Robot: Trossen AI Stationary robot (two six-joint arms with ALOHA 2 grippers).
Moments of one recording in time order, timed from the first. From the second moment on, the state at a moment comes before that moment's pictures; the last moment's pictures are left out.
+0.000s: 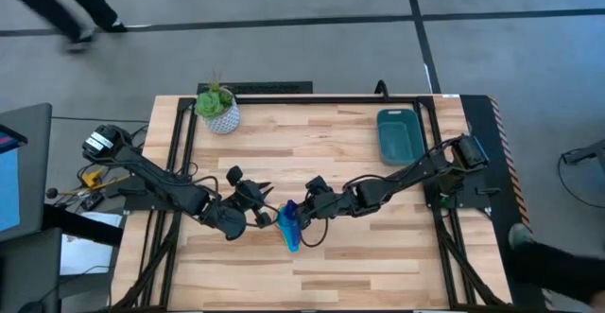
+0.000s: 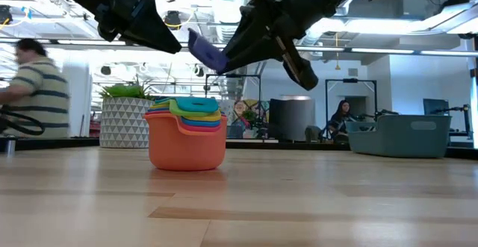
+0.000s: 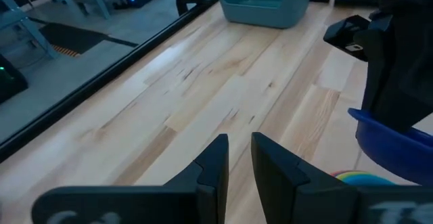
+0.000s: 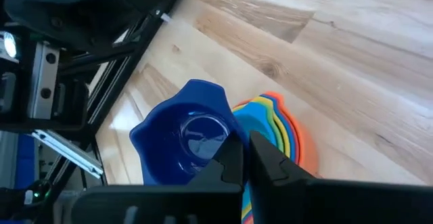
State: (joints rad) left arm -0.50 1.37 0.74 0.02 -1.05 -0.44; right arm 0.28 1.81 1.13 0.08 0.31 1.15
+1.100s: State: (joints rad) left arm -0.52 1.37 0.74 0.00 -1.03 -0.43; right arm 0.26 1.94 1.26 -0.01 0.19 1.18
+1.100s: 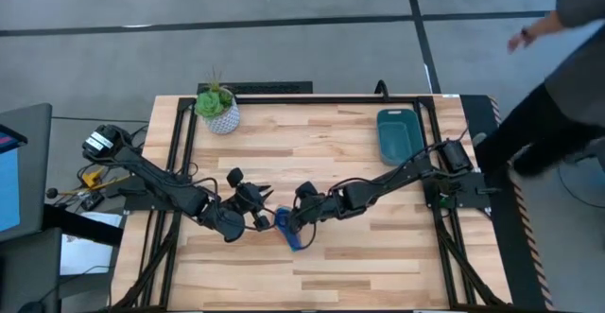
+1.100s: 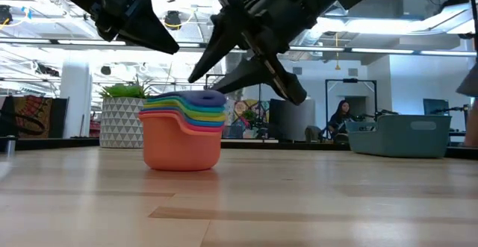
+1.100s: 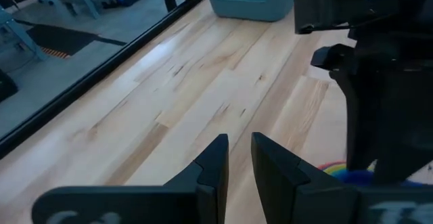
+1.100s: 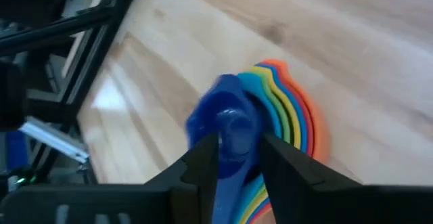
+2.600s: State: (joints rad) left arm -0.55 1.71 0.74 0.38 -0.44 -0.33; right arm 0.36 1.92 1.14 -0.01 0.18 1.07
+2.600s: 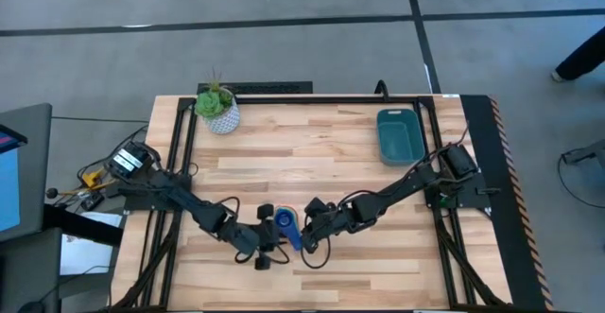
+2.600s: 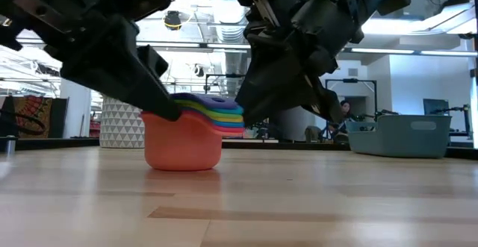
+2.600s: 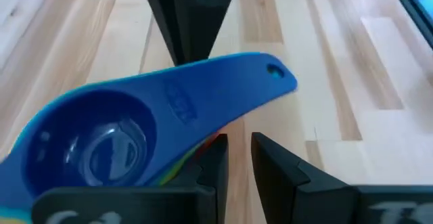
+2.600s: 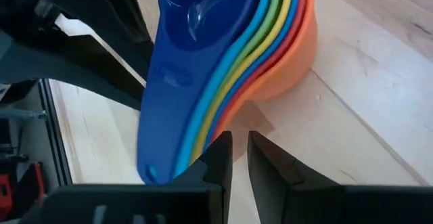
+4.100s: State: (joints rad) left arm -0.40 1.70 0.74 0.54 -0.39 -0.23; right arm 0.36 1.64 1.14 -0.58 0.22 0.77
